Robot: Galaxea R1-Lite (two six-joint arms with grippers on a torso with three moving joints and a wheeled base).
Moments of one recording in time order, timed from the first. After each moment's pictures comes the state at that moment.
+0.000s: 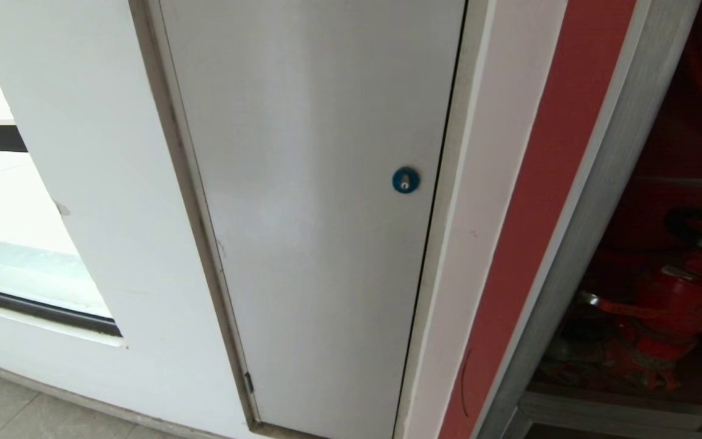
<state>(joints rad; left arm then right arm) 0.00 0.00 0.00 -0.02 -0.01 0.01 -0.56 1.22 -1.15 0.21 0.22 -1.48</state>
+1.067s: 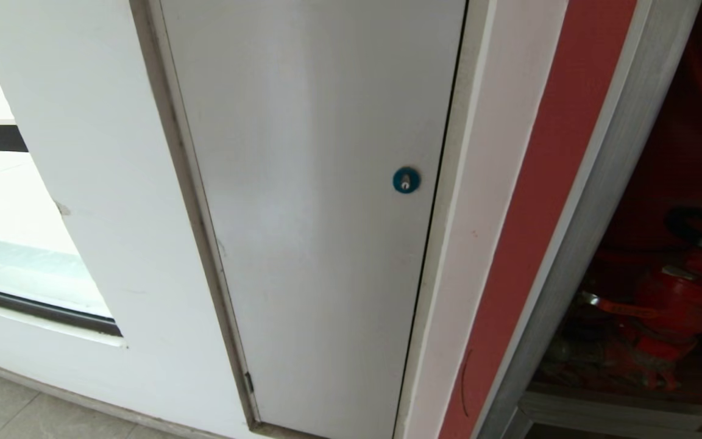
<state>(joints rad) 0.00 0.00 0.00 -0.02 -0.01 0.01 -0.63 1.33 -1.08 0.00 0.20 -1.52</state>
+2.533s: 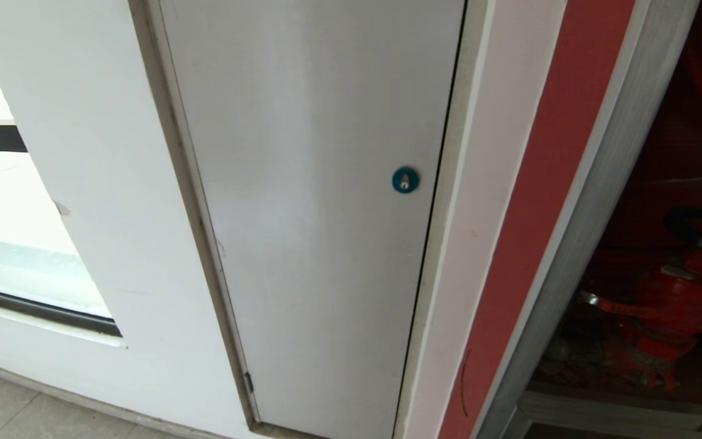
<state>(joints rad) 0.00 0.00 0.00 -0.02 -0.01 0.01 -0.46 1.37 -1.11 0.00 0.07 -1.44</state>
